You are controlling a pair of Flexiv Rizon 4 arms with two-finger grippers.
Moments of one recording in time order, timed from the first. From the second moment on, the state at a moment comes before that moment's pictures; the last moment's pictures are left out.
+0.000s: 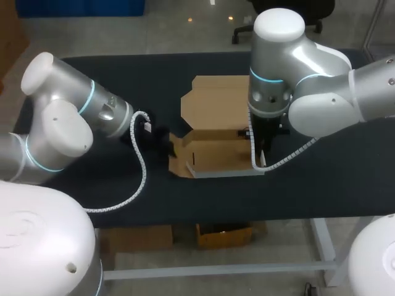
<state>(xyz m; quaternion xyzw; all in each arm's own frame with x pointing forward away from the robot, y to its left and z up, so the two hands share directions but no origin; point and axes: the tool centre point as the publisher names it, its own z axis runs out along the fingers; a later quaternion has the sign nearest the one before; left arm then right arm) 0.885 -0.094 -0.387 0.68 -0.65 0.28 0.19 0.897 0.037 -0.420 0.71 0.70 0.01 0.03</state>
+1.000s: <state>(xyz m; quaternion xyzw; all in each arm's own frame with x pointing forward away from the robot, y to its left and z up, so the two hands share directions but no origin) 0.891 -0.141 -0.360 0.72 -0.66 0.21 0.08 0.897 0.037 -0.419 0.71 0.70 0.01 0.03</state>
